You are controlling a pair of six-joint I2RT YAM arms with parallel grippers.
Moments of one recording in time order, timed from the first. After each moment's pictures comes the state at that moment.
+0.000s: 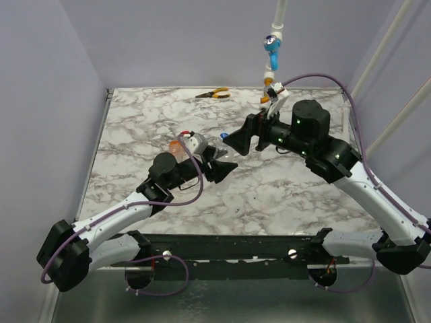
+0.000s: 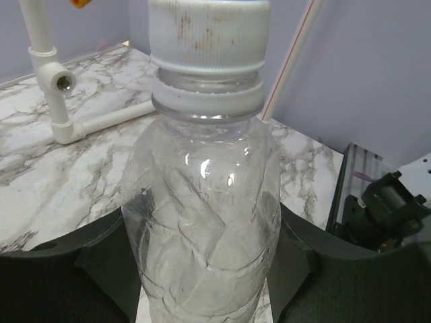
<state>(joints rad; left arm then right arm) -0.75 1.06 0.59 0.58 0.32 -0.27 0.82 1.20 1.45 -0.47 -0.08 0.38</state>
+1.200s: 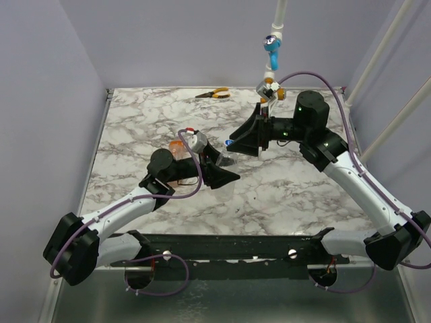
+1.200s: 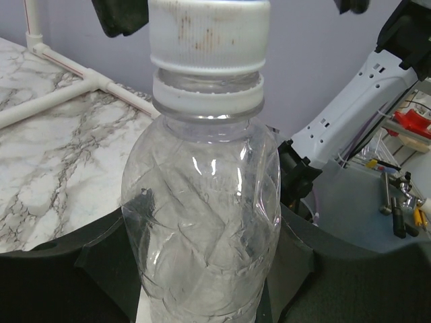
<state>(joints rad) -0.67 1.13 0.60 0.75 0.74 -0.47 0.56 1.26 1.31 -0.16 -0.89 0.38</state>
